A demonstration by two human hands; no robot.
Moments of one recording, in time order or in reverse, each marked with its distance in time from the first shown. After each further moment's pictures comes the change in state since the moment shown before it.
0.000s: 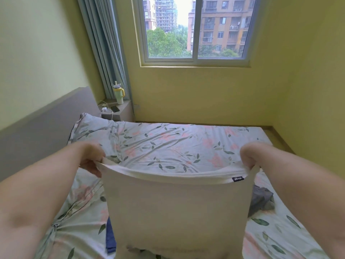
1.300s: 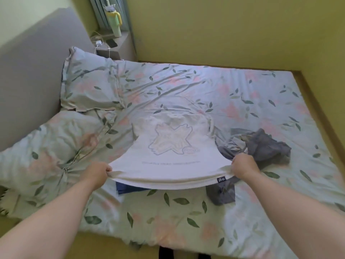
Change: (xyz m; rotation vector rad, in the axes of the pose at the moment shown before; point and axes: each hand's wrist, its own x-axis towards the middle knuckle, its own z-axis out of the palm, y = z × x) left_hand 0.124 -0.172 0.206 0.373 0.155 0.202; right_hand 0.110 -0.162 0.203 0.653 0.182 -0.127
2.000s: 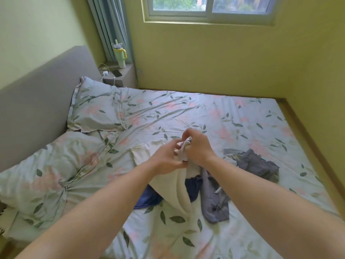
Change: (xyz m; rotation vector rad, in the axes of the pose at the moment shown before) left_hand -0.069 0.240 -0.091 -0.612 -0.005 0.608; right_hand -0.092 -0.140 -0.116 0.648 0.210 -0.571
